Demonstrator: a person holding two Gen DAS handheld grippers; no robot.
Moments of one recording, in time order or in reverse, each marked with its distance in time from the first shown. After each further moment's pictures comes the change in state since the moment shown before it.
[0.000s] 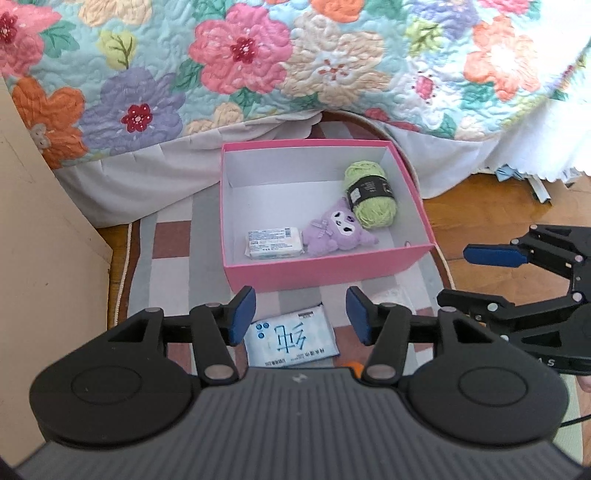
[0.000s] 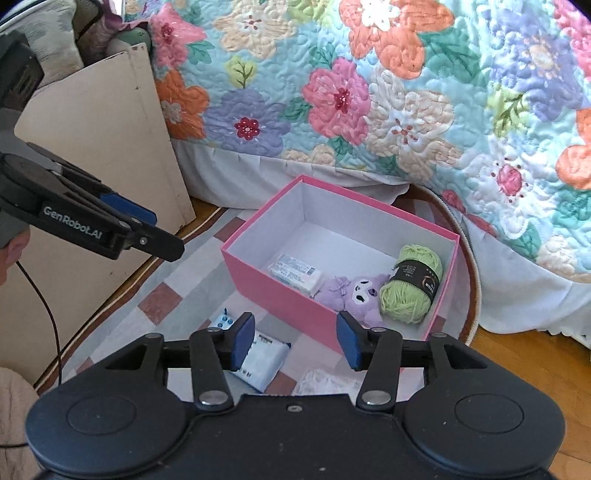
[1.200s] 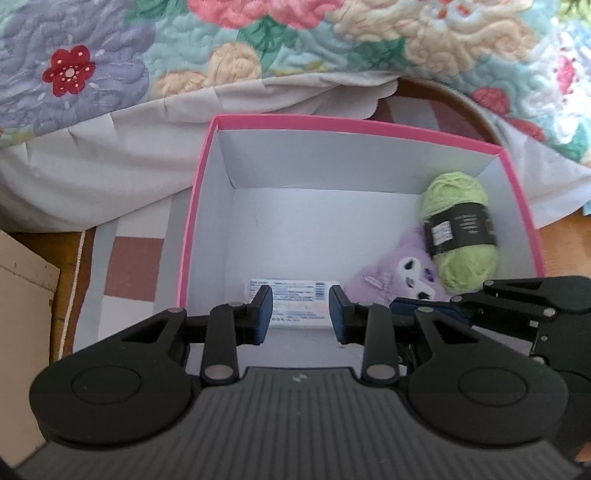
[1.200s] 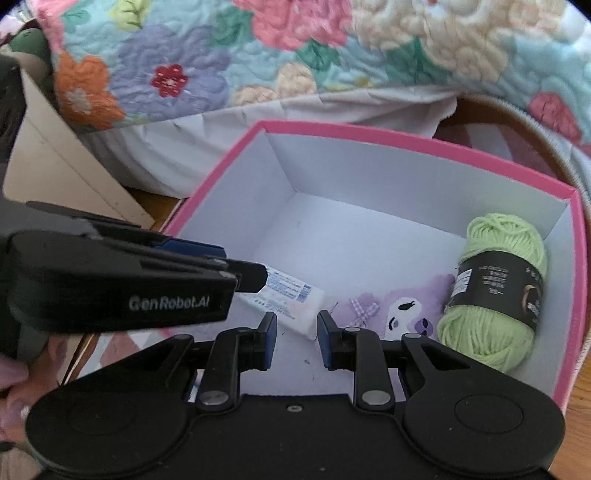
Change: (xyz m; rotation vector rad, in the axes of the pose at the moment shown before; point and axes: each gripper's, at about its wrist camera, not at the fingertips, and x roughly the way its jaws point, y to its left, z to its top) left arm 0.203 0.022 0.066 -0.132 0.091 0.089; right arm 0.201 -0.058 0.039 0.196 0.150 0.171
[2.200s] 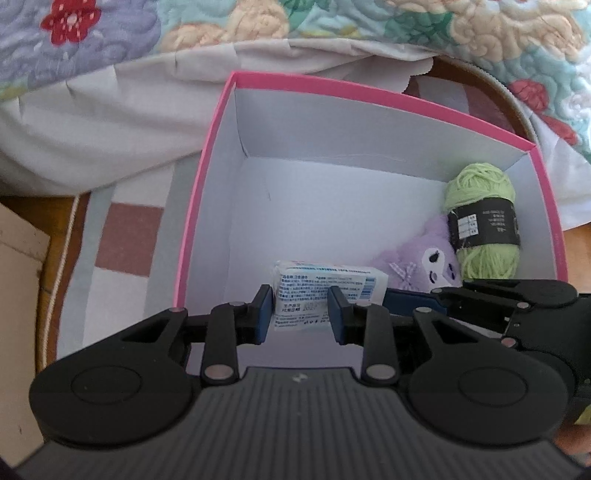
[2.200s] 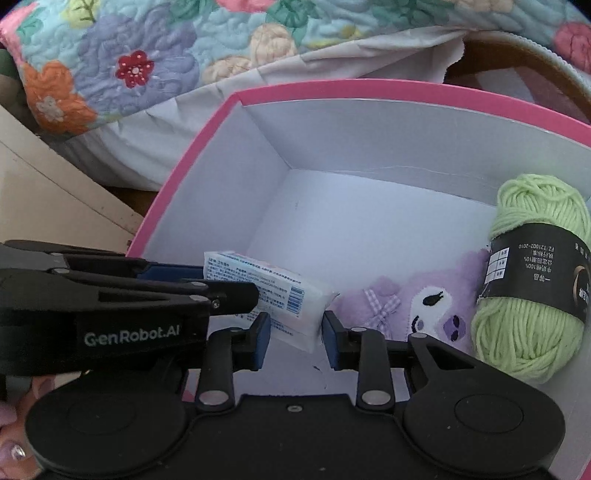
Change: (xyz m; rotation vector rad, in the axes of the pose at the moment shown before) left arm 0.033 0.013 0.004 -0.063 0.085 0.021; right arm 0.045 -0.016 0.013 0.114 0.084 0.055
